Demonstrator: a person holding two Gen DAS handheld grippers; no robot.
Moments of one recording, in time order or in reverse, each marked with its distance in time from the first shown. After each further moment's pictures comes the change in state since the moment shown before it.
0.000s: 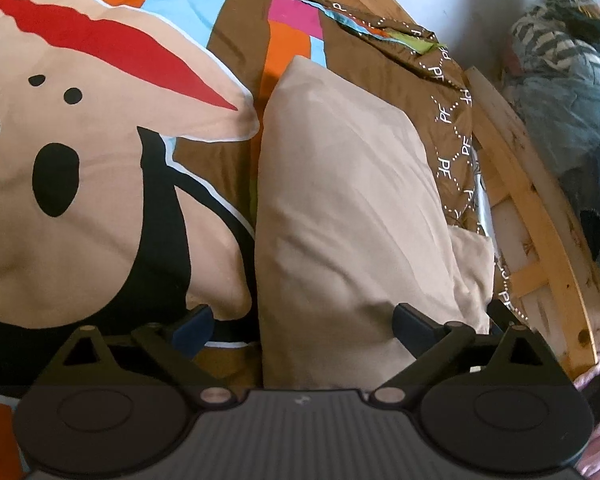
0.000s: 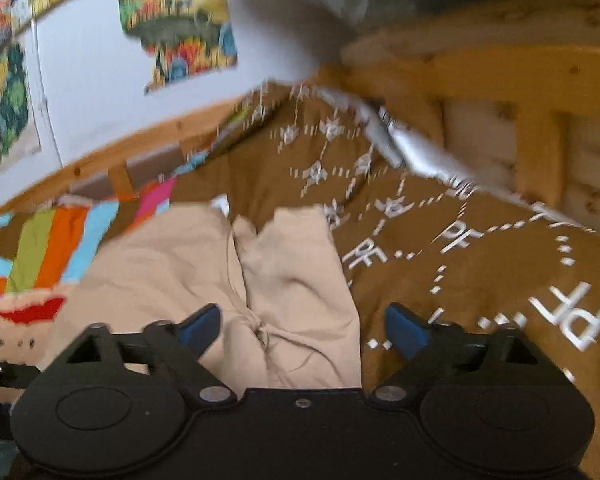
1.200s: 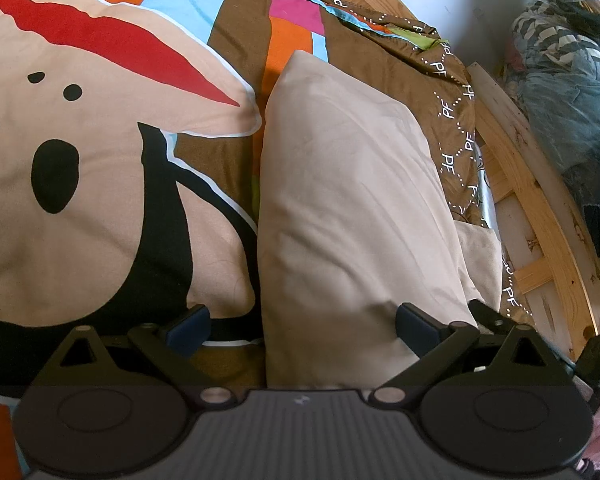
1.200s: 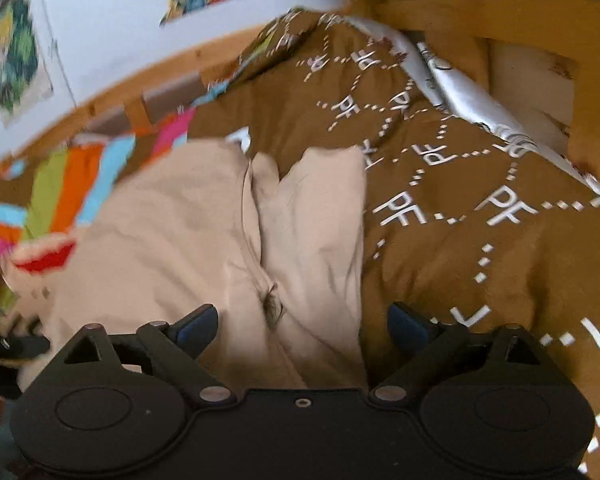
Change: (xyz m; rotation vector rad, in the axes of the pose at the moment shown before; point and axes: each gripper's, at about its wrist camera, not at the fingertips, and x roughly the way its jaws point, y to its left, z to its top) left arm 0.004 0.000 0.000 0.000 0.005 0.007; right arm 0.029 0.002 0.016 -0.054 0.226 0.077
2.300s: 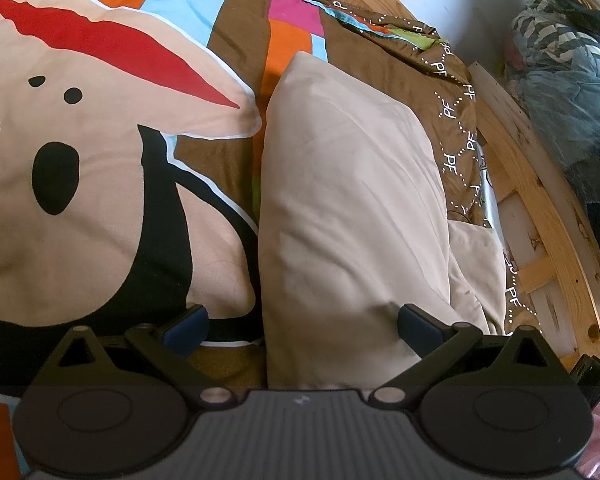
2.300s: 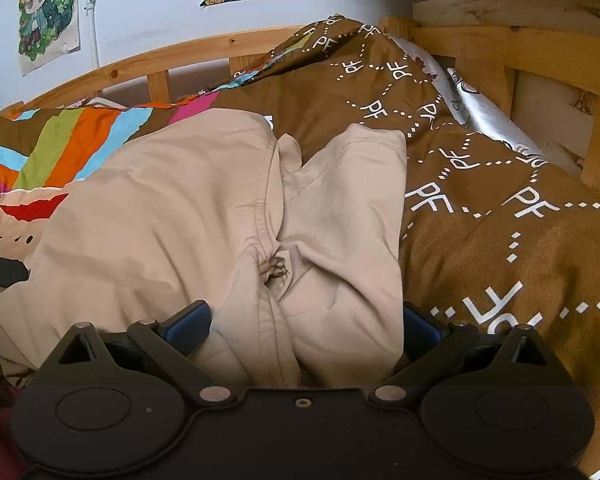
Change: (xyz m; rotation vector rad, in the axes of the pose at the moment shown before) left arm 0.001 -0.002 -0.001 0.013 -0.005 0.013; right arm 0.007 0.018 -0.038 -0.148 -0.085 -0.044
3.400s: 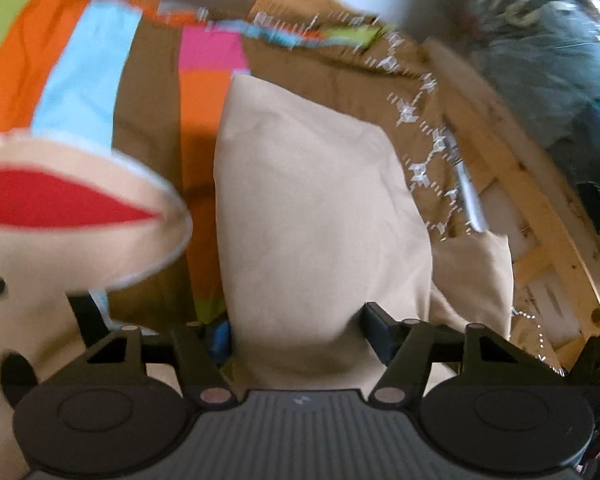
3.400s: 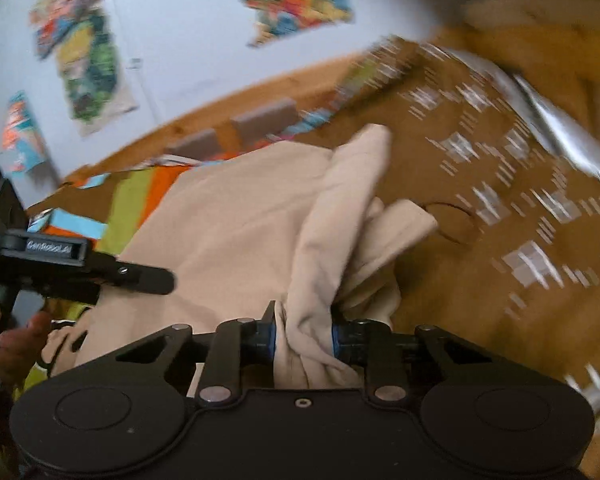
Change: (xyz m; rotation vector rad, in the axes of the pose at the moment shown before) left arm 0.015 -0.058 0.089 0.250 0.022 0.003; right arm 0.002 0.023 0.060 0.091 -0.065 0.300
